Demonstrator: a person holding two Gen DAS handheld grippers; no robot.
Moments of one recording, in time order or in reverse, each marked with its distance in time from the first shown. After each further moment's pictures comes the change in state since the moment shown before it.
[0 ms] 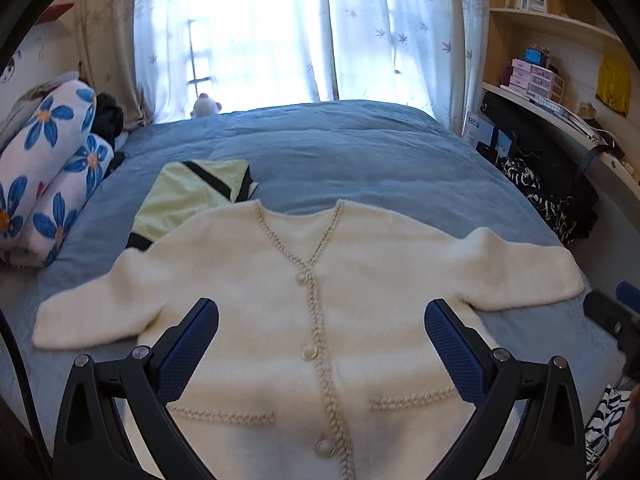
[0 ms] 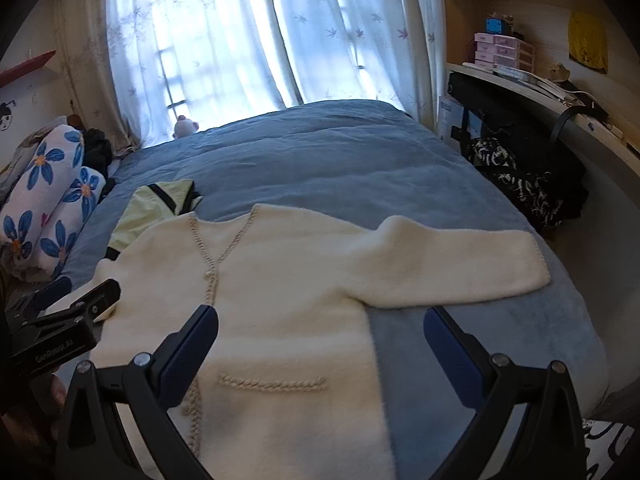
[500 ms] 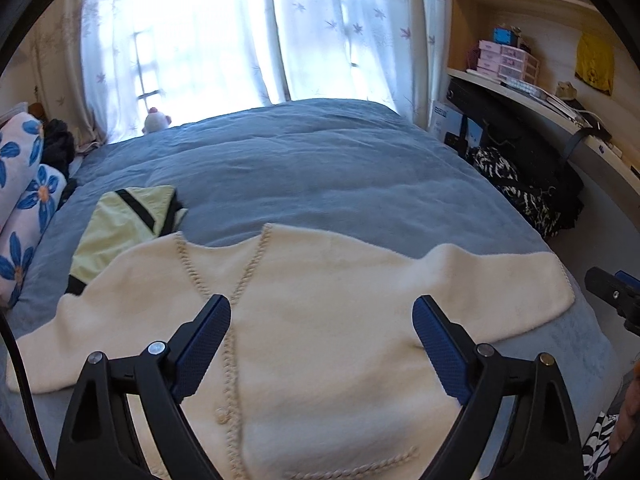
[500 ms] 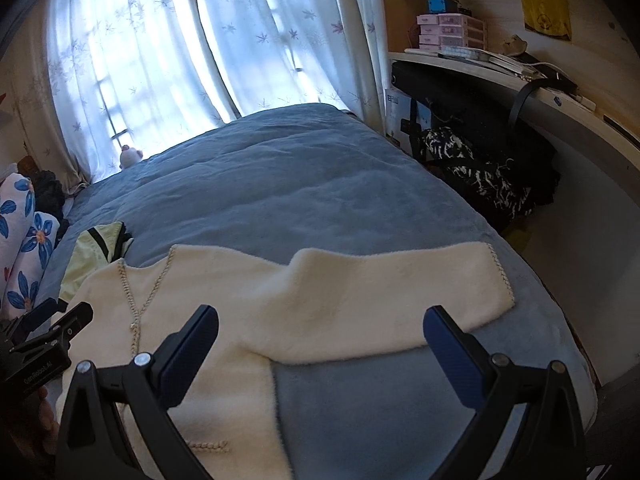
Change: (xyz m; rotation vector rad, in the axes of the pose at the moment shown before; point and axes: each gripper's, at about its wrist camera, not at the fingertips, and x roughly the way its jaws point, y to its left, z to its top) left arm 0.083 -0.106 0.051 0.080 0.023 -0.085; right arm 0.062 -0.123 0.041 0.126 0.017 -0.091
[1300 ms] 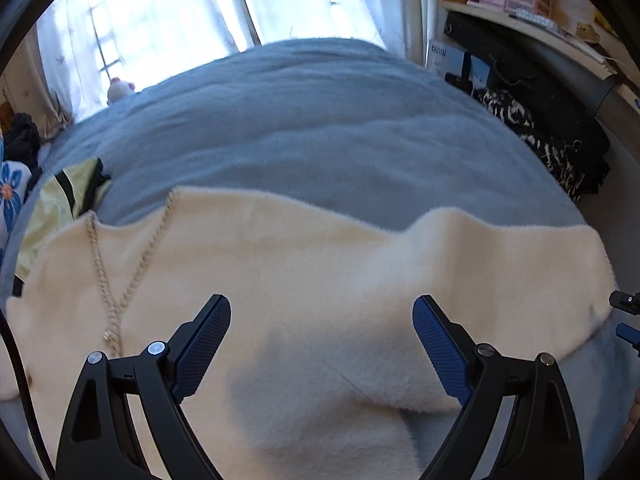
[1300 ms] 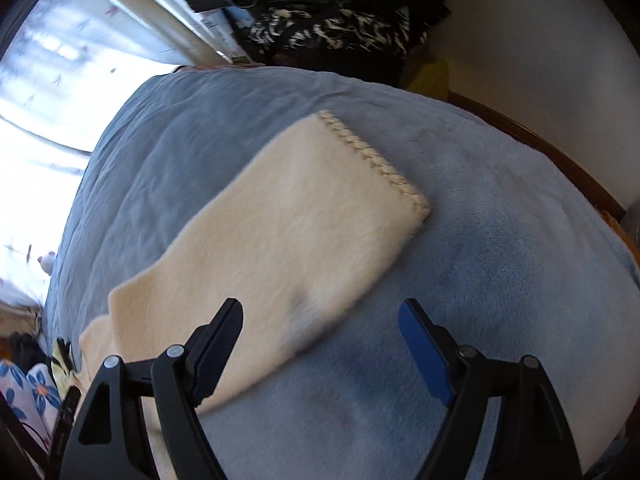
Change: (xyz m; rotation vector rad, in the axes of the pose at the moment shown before) left arm 0.170 -0.091 -0.004 0.023 0.195 0.023; right arm 0.152 -0.222 -0.038 0.607 0.288 -0.083
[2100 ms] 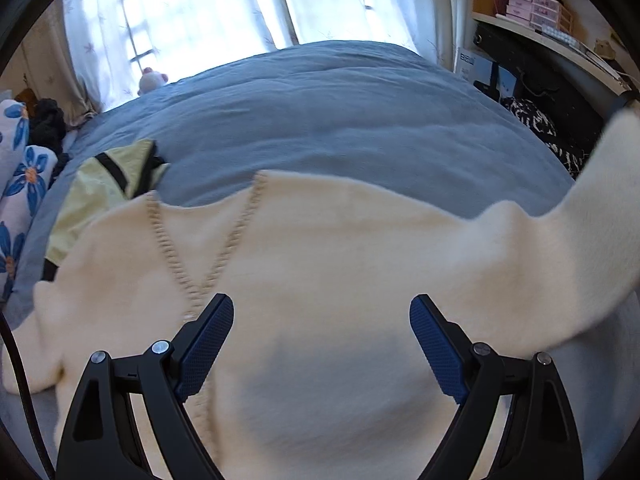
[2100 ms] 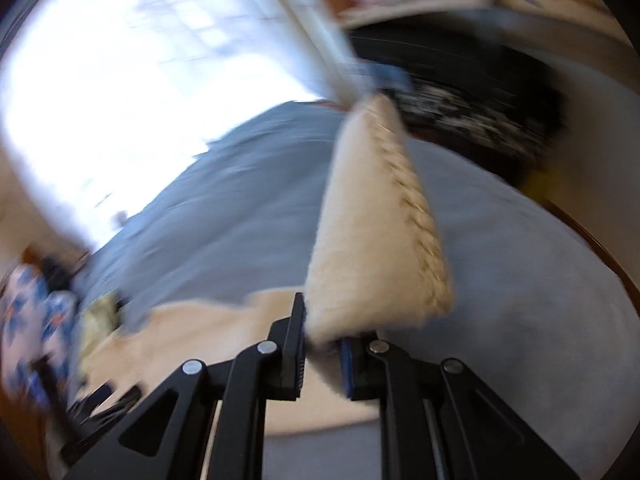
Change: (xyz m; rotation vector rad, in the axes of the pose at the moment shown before) left arm -0.044 0.108 -0.025 -0.028 -0.025 0.061; right arm -0.087 0.177 -0.077 -0.480 -0.219 0.332
